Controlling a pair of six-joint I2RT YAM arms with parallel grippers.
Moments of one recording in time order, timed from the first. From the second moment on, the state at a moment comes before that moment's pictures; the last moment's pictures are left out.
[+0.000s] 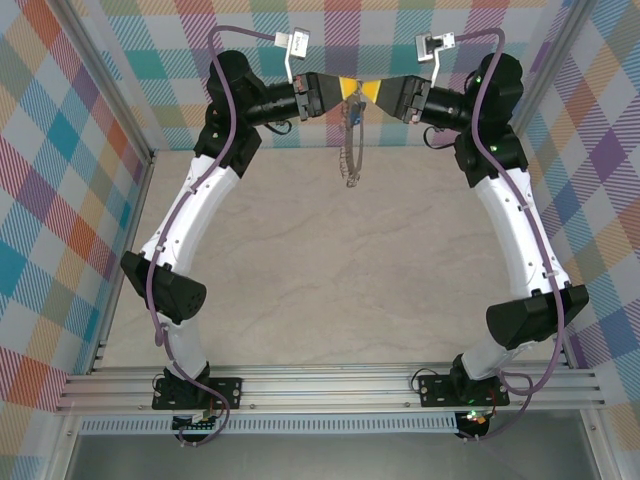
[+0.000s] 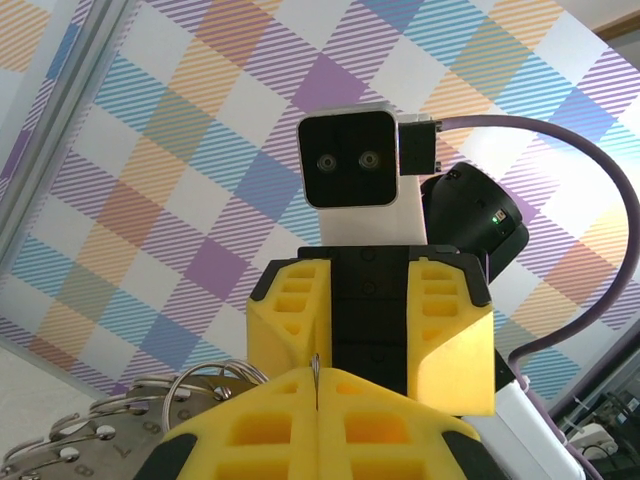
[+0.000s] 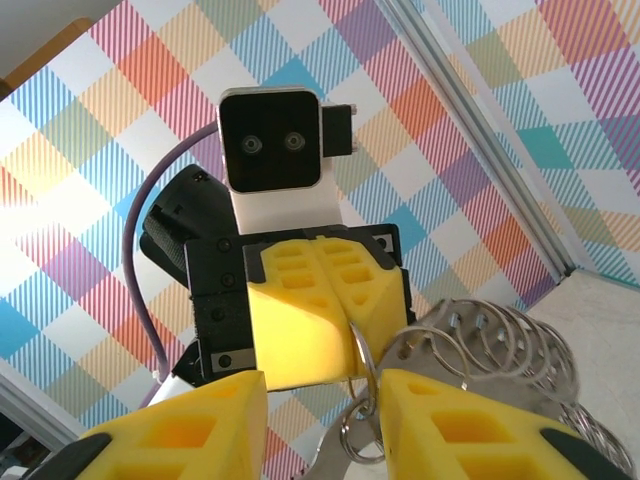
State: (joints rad) left arm -0.46 1.89 2.22 -0.03 0.95 -0.82; right arm 0.26 1.61 1.95 -0.11 -1.03 0.81
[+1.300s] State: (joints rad) left arm -0.45 1.65 2.06 -0.23 0.84 -0.67; right arm 0.28 1.51 1.96 -0.47 -1.01 0.51
